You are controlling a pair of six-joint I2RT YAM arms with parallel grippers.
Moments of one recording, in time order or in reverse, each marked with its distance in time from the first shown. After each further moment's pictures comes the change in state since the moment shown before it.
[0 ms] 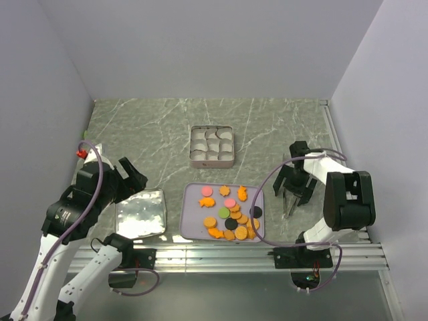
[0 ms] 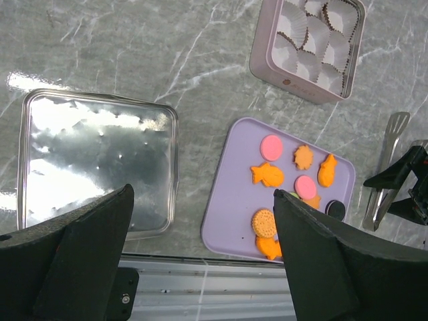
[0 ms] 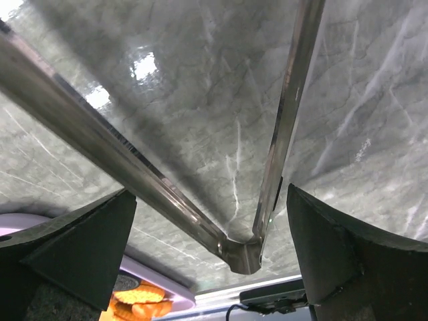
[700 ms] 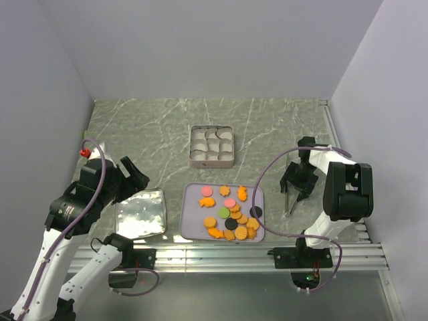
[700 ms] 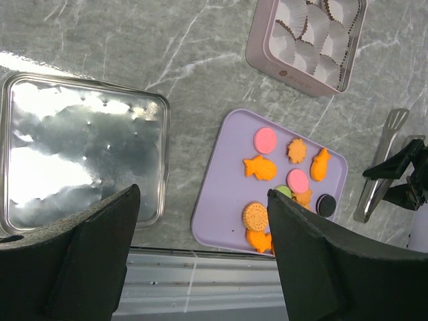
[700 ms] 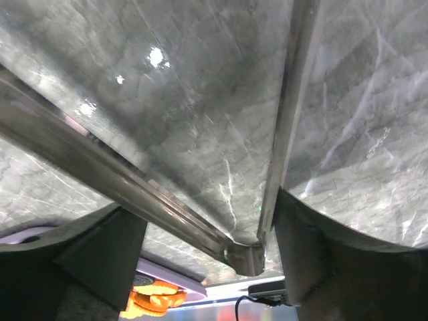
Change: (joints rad) left arm 0.000 0.038 0.000 -0.003 0.032 -0.045; right arm -0.109 0.102 0.087 -0.015 -0.080 -0.037
